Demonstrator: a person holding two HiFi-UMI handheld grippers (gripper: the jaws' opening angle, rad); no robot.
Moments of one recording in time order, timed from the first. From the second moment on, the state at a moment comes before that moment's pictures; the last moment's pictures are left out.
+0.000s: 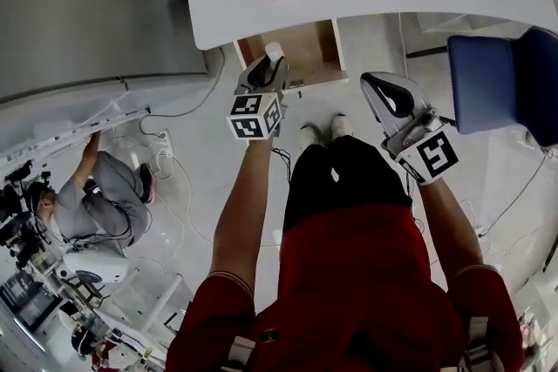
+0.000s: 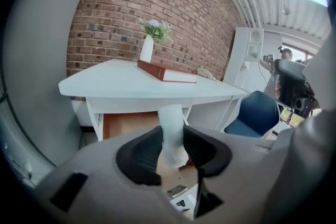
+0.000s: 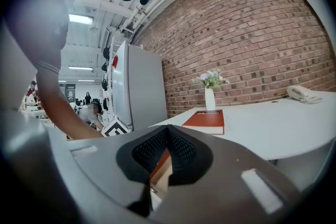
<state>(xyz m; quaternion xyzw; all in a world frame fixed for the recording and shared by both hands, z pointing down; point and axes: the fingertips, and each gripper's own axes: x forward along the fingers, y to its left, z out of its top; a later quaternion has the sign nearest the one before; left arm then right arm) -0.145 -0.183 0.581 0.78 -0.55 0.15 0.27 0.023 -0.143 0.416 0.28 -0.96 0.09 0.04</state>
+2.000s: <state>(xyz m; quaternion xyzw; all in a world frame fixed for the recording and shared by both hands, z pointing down) -0.184 -0.273 0.797 0.68 -0.55 0.28 0.40 0.056 -0.157 0.517 0.37 -0.91 0.16 0.09</state>
